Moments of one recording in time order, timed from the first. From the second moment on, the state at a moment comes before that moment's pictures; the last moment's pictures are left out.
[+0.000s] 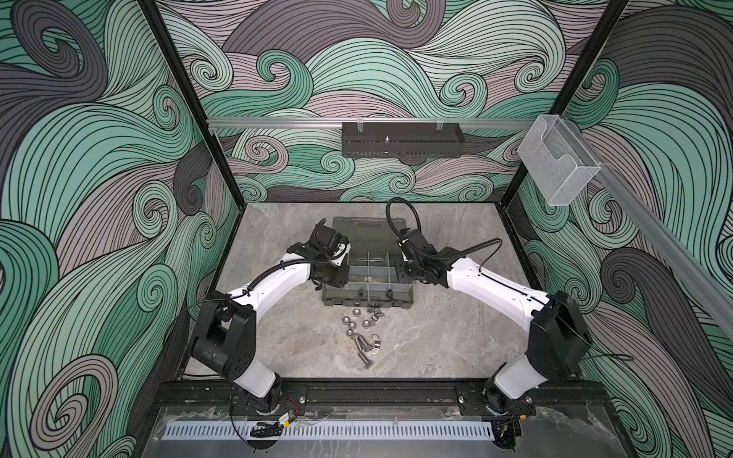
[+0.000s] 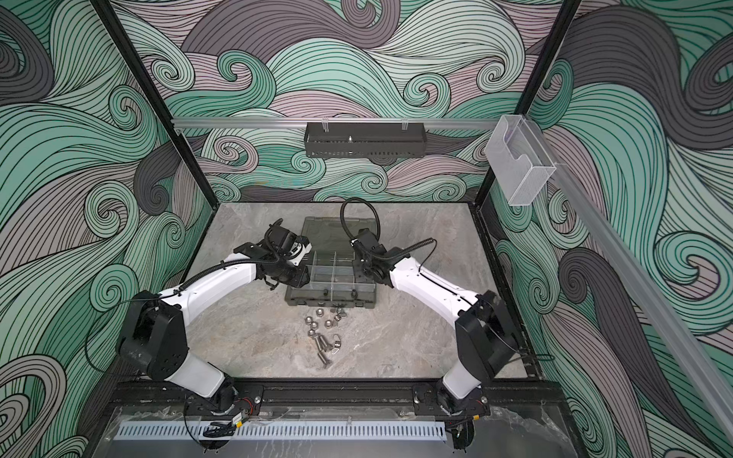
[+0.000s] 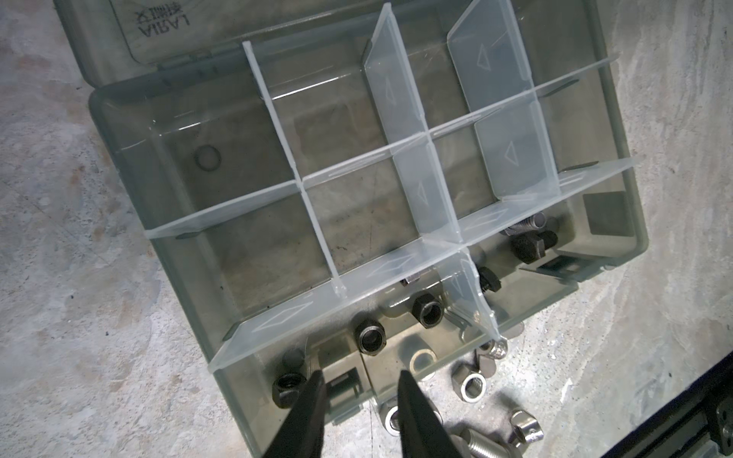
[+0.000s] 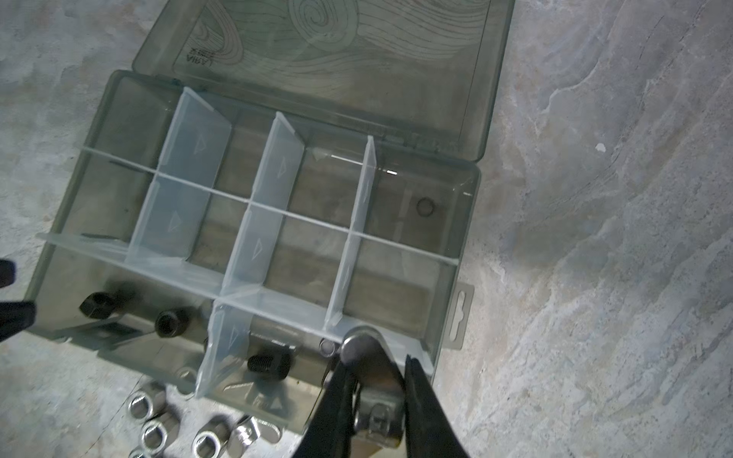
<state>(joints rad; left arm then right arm) -0.45 1.56 1.15 -0.73 0.17 -0.12 0.67 1.64 1.25 -0.63 0.17 0.34</state>
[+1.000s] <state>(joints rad) -0.45 1.56 1.15 -0.73 0.19 -0.12 0.62 1.76 1.28 -0.62 0.11 0.29</state>
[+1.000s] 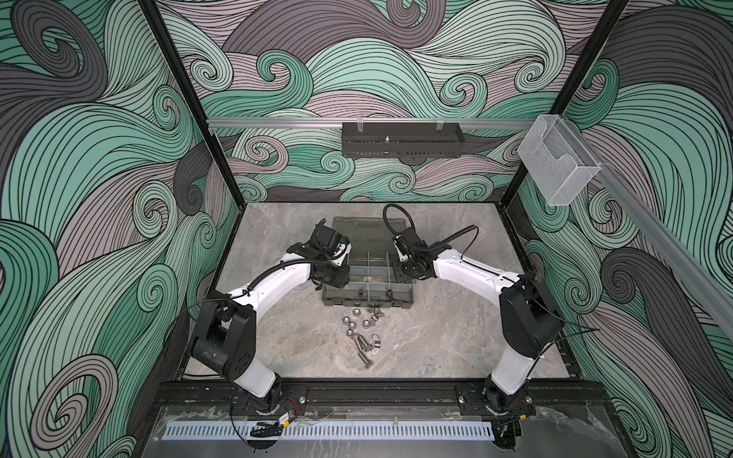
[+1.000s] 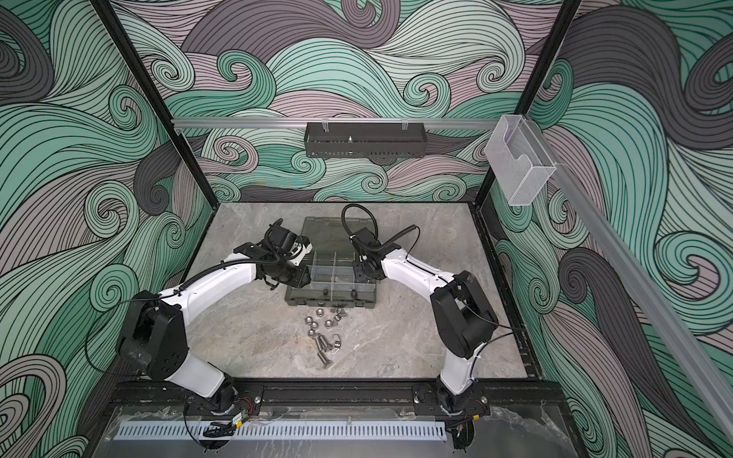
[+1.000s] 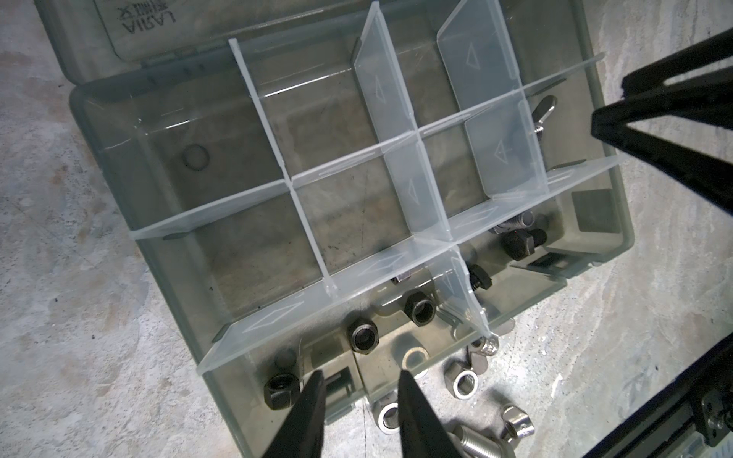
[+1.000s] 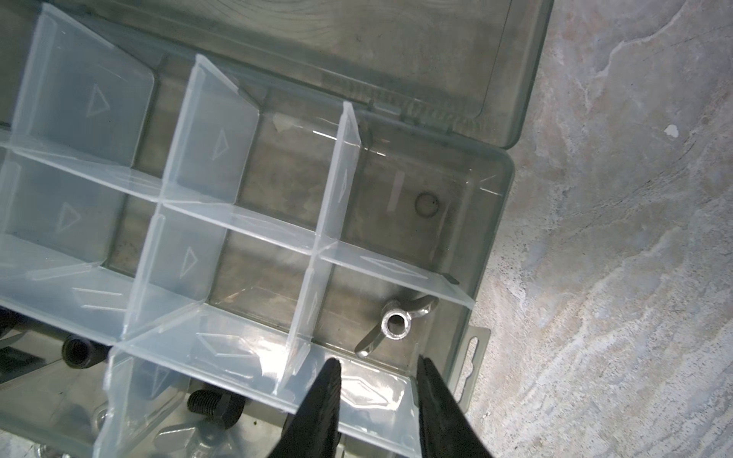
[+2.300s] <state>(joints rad) -0.87 1.50 1.00 -0.71 0.27 -0.37 0.62 1.07 0.71 -0.67 0.07 0.38</state>
